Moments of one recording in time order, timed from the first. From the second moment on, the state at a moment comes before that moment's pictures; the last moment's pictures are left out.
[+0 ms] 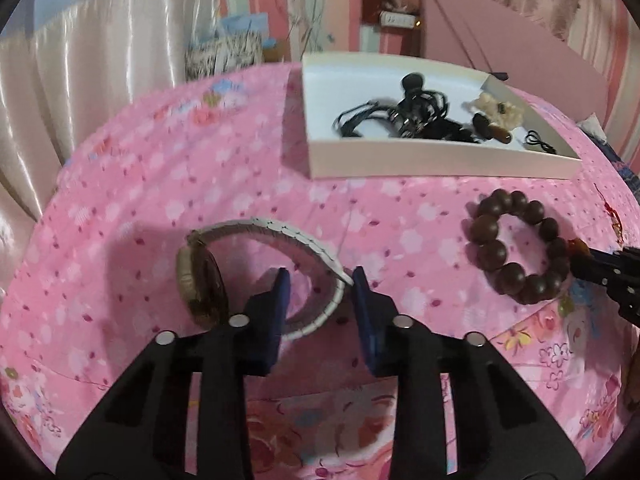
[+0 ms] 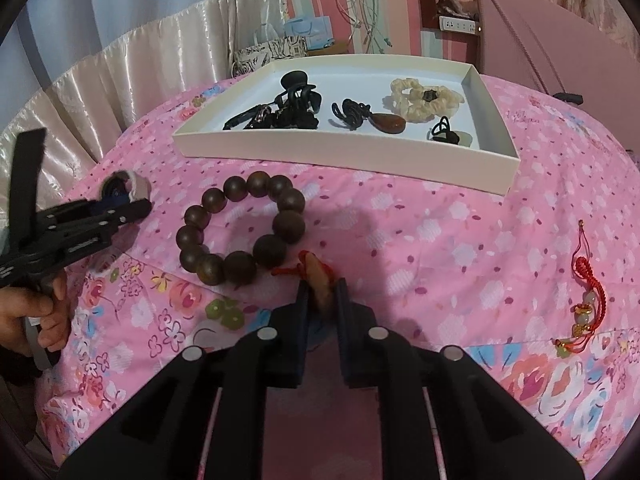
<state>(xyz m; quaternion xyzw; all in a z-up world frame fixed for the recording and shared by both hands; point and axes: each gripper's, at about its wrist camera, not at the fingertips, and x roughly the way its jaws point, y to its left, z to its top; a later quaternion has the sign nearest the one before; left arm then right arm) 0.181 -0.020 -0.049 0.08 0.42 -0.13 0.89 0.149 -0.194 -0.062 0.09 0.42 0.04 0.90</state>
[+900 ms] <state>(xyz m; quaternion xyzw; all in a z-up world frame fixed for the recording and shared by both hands) 0.173 -0.064 0.065 0.03 0.27 -0.21 0.94 0.141 -0.241 0.036 0.14 0.26 0.04 0.95</state>
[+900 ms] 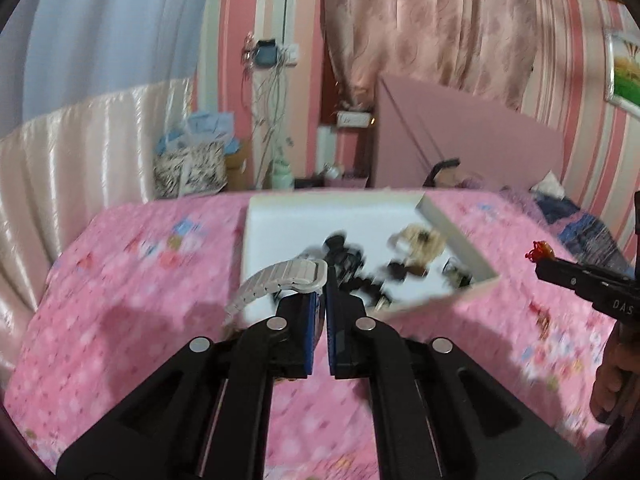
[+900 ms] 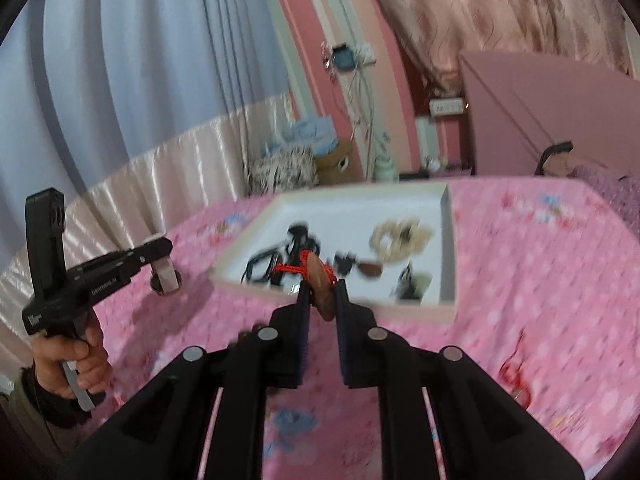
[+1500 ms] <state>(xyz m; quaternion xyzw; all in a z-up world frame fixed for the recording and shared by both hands) 0.261 -0.084 0.053 -0.02 0.24 -0.24 0.94 0.227 -0.252 0.029 0.15 0.27 0.03 0.95</state>
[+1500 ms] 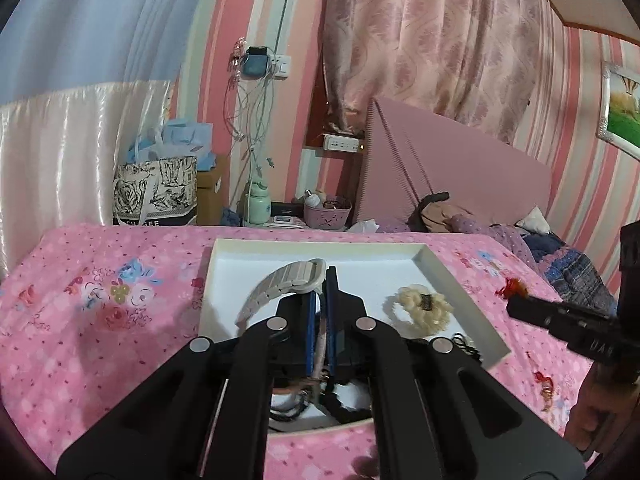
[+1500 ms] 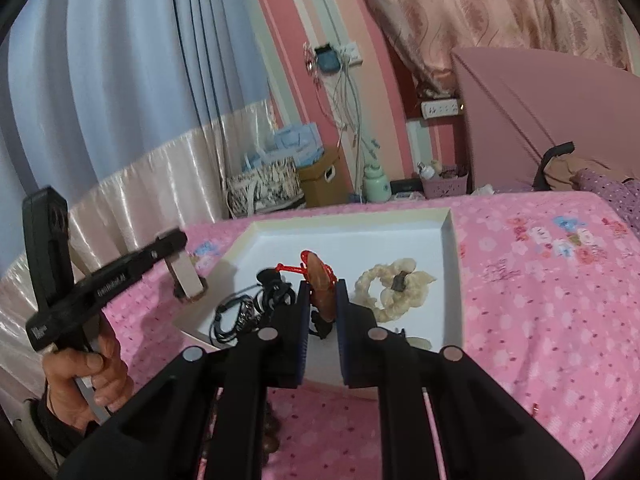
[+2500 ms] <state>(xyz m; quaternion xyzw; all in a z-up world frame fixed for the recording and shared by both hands) 0.279 -0.070 -0.005 -0.04 0.29 -0.21 0.93 0.244 -0.241 -0.031 0.14 0.31 0.04 0.94</state>
